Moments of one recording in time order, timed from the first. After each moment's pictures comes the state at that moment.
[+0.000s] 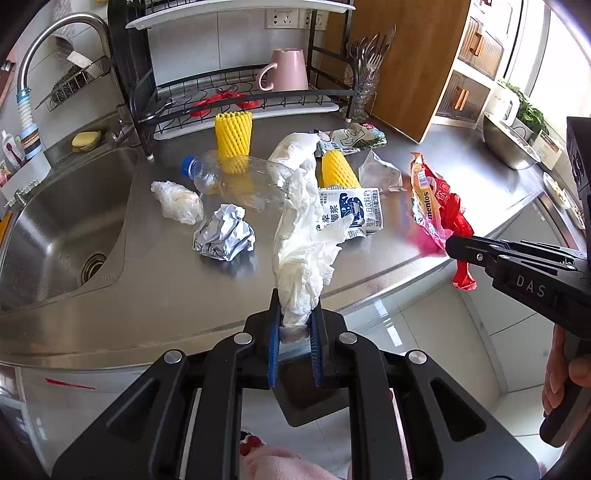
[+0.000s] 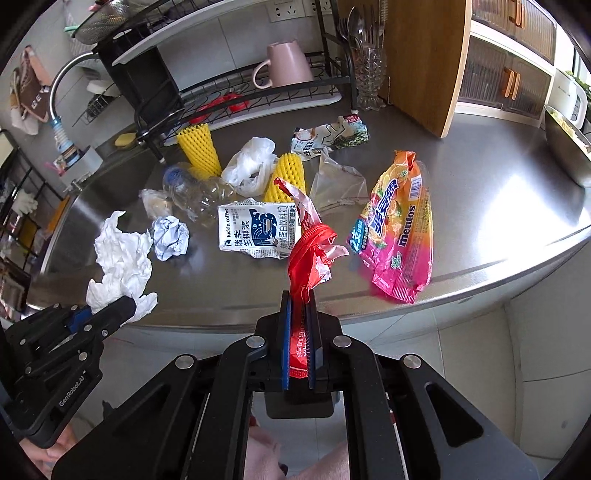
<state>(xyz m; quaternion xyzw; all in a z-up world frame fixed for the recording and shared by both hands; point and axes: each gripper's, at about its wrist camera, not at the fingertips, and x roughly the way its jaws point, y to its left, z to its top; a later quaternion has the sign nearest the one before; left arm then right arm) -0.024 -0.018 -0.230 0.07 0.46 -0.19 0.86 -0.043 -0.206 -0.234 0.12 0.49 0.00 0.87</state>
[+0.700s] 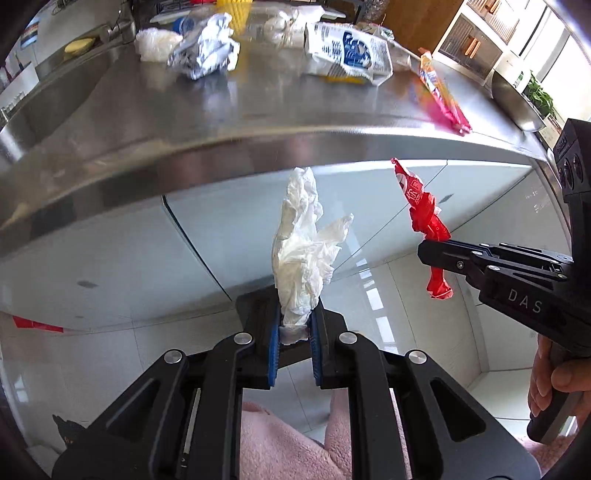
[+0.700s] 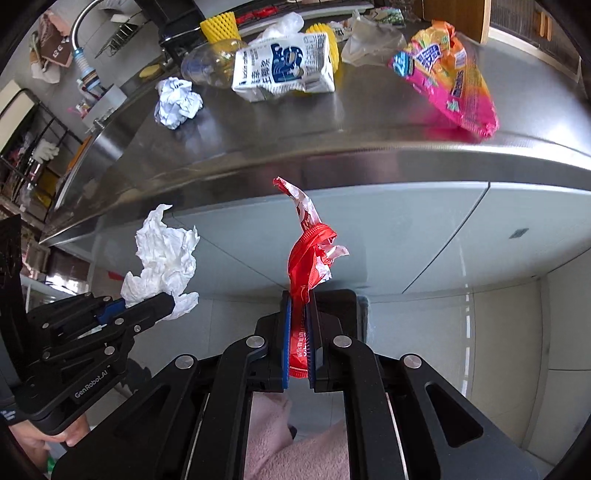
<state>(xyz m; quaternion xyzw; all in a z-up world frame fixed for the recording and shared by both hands) -0.087 -0.004 -0.364 0.03 0.55 -0.20 0.81 -0.096 -0.182 -0.366 0.14 0.56 0.09 0.81</state>
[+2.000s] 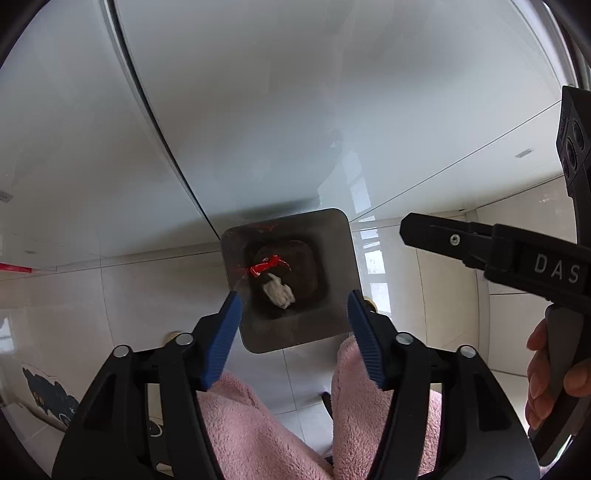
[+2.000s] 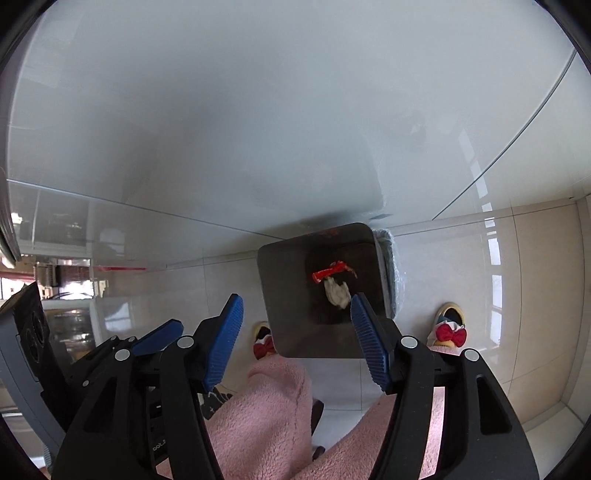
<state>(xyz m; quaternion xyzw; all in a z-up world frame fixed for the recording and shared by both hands) -0.070 0.002 -0.548 0.00 0.64 -0.16 0.75 -0.057 -0.168 -0.537 0.20 0.65 0.06 0.73</state>
